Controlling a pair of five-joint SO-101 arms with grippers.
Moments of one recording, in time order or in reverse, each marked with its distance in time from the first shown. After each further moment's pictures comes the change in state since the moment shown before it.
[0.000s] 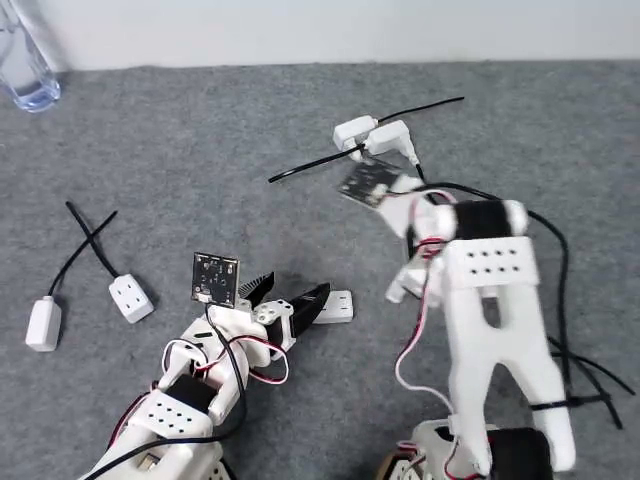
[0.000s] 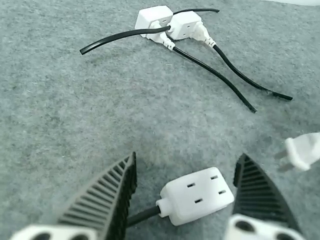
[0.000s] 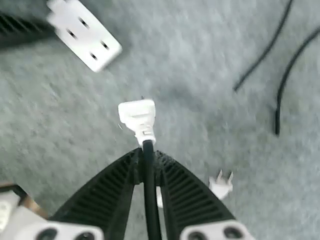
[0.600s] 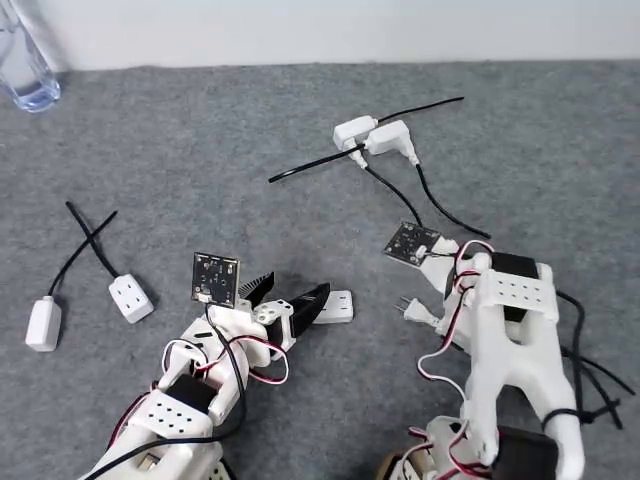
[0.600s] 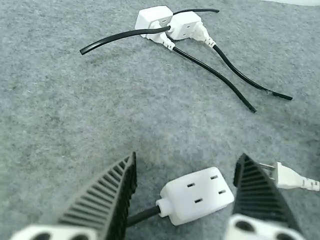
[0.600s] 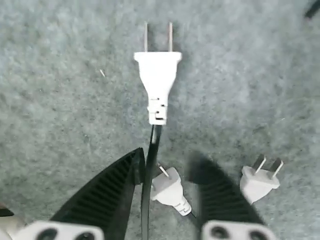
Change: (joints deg) left arm 0.0 0.0 0.0 0.0 0.0; right arm 14.4 0.0 26.6 -20.9 15.2
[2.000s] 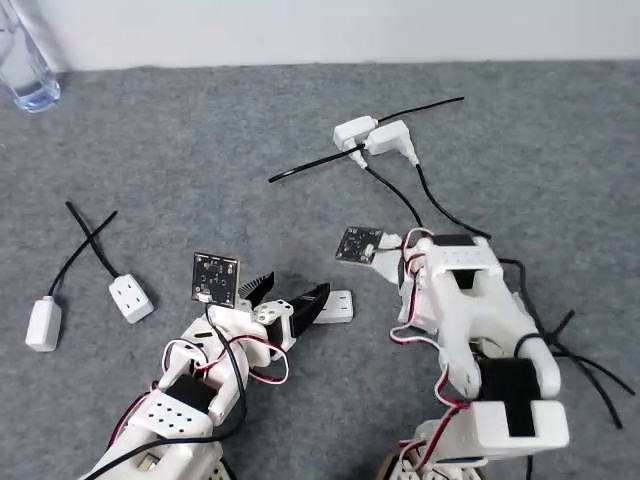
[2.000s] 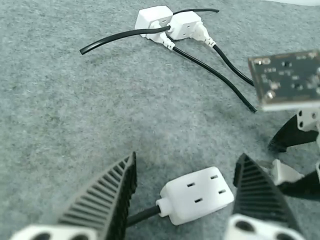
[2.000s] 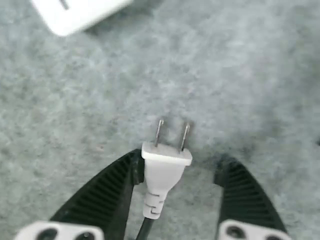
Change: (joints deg) left arm 0.0 0.0 0.0 0.0 0.0; right arm -12.9 21.9 -8.9 -10.3 0.7
